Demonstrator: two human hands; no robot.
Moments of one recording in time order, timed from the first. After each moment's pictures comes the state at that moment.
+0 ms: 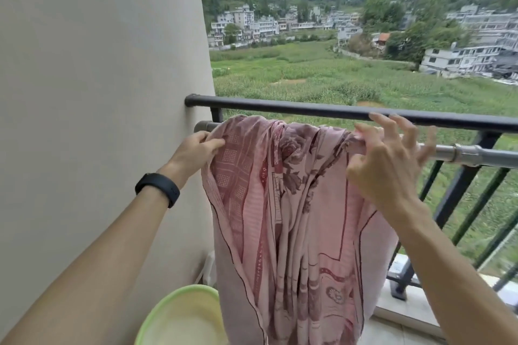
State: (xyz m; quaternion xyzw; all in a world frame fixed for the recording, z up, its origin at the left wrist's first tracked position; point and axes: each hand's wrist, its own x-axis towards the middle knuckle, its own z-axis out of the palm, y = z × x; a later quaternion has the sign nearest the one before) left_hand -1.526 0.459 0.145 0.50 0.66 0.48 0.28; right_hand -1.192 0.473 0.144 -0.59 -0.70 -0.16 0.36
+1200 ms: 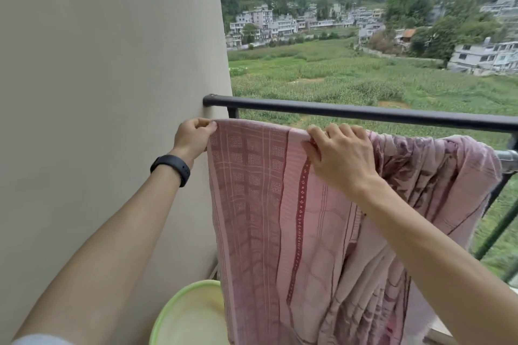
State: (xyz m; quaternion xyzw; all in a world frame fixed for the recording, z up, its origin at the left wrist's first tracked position) left_hand -1.520 0.567 0.179 0.42 0.68 0.56 0.22; right_hand -1.224 0.609 0.153 -0.47 -0.82 -0.20 0.26
